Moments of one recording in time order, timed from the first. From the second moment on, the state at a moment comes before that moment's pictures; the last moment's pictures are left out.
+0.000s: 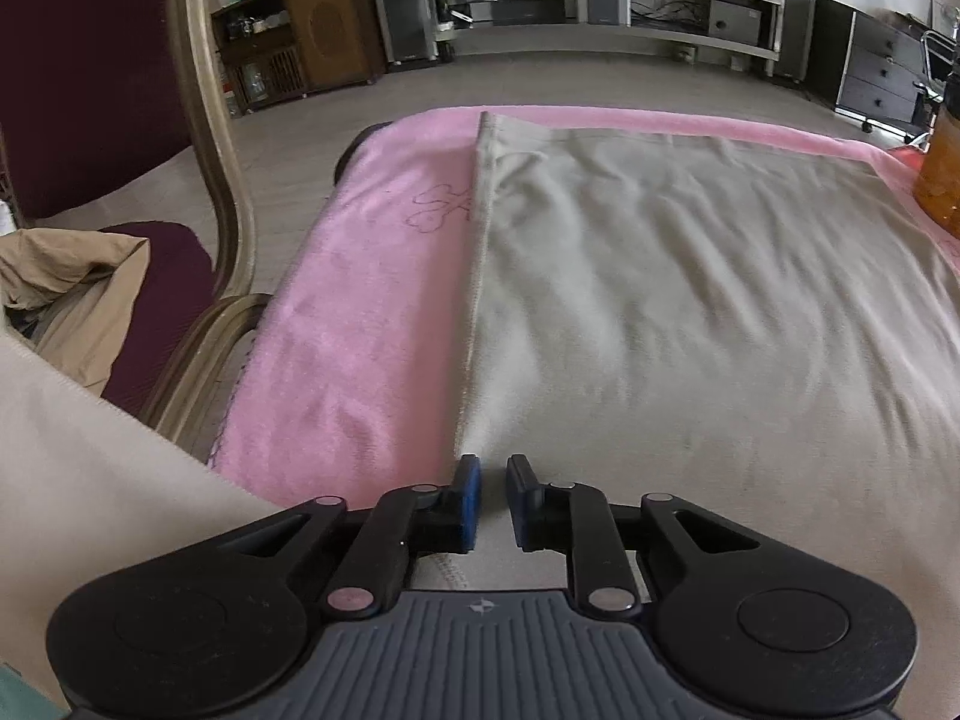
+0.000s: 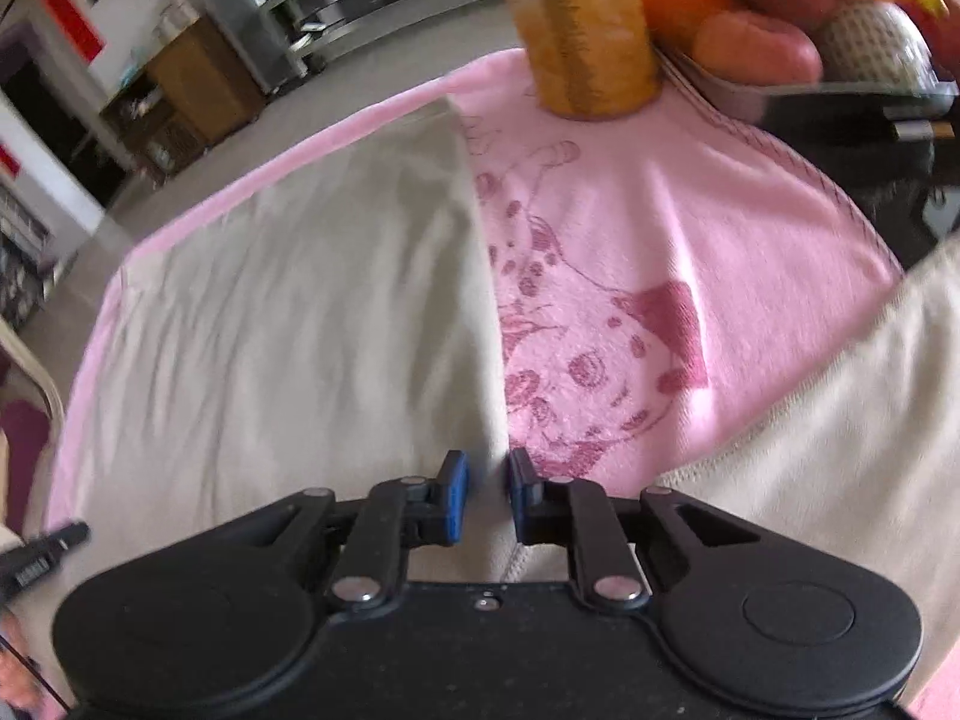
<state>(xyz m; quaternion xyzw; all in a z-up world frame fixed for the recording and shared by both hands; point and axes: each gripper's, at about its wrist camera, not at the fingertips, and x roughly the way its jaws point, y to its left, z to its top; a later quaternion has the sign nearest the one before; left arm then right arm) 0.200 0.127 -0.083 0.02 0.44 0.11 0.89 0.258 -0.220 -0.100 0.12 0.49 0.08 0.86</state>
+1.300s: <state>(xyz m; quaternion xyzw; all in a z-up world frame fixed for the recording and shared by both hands) 0.281 0.103 -0.100 -0.02 0.35 0.05 0.94 0.350 -0.222 -0.134 0.35 0.41 0.21 0.82</state>
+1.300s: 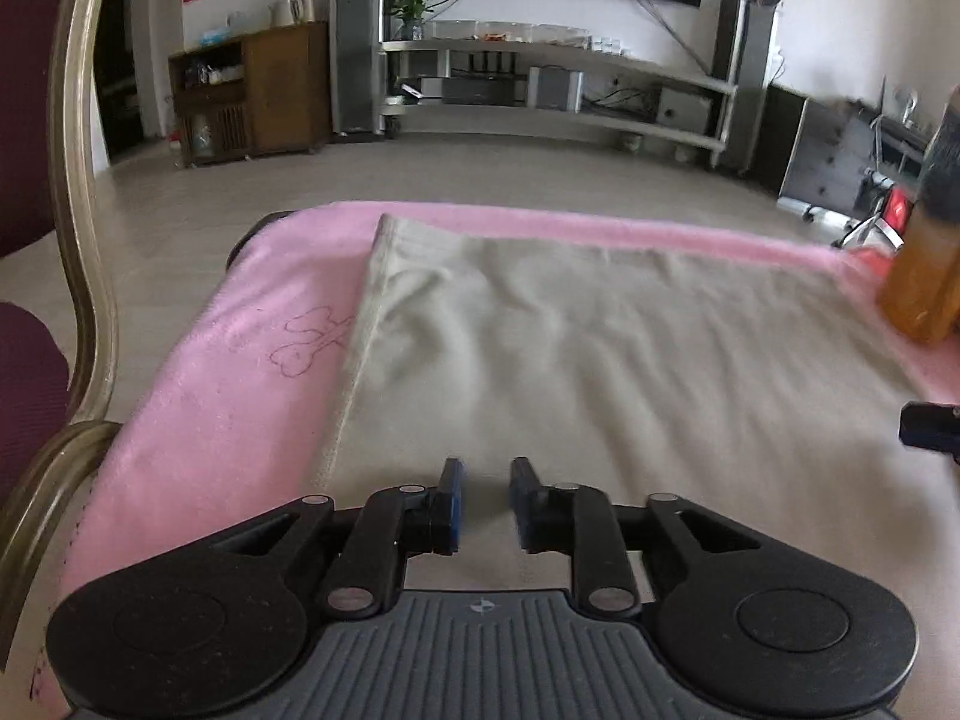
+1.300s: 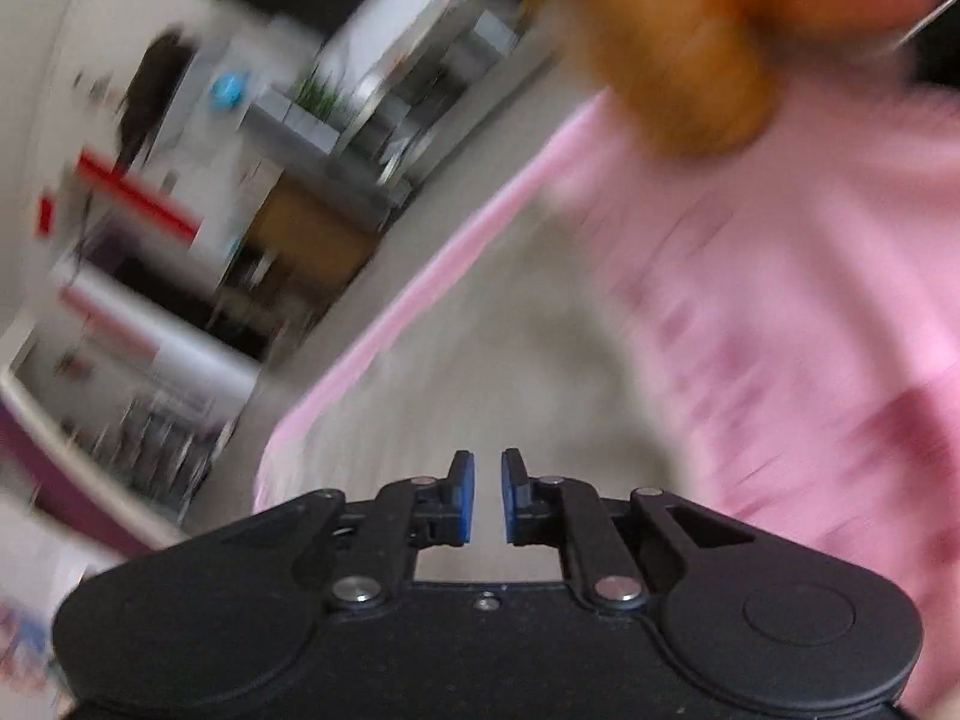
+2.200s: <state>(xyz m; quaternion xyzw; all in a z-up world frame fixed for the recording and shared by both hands) 0.387 0.066 -0.113 0.03 0.29 0.10 0.95 0.408 -0.154 -0.125 0.32 0.39 0.30 0.81</state>
